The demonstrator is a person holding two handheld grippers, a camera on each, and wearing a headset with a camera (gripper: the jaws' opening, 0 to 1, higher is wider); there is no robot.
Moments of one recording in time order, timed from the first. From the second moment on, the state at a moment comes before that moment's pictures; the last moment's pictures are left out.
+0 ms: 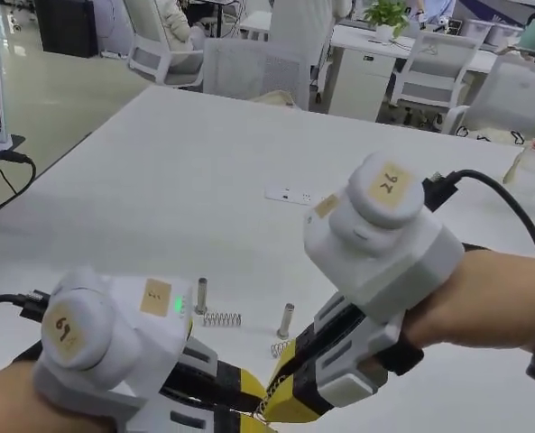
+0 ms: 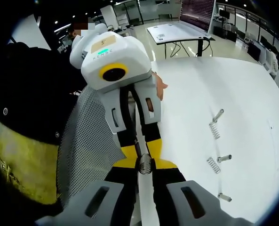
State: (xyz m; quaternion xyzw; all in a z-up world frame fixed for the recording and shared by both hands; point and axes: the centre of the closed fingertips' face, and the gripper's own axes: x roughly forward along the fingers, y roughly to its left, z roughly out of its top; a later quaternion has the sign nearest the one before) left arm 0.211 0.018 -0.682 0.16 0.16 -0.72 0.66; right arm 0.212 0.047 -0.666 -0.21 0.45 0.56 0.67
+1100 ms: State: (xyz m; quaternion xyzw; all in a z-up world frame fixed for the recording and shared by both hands) left arm 0.239 0.039 -0.692 0.11 0.17 -0.67 0.71; right arm 0.234 0.005 -0.659 -0.24 0.46 0.51 0.69
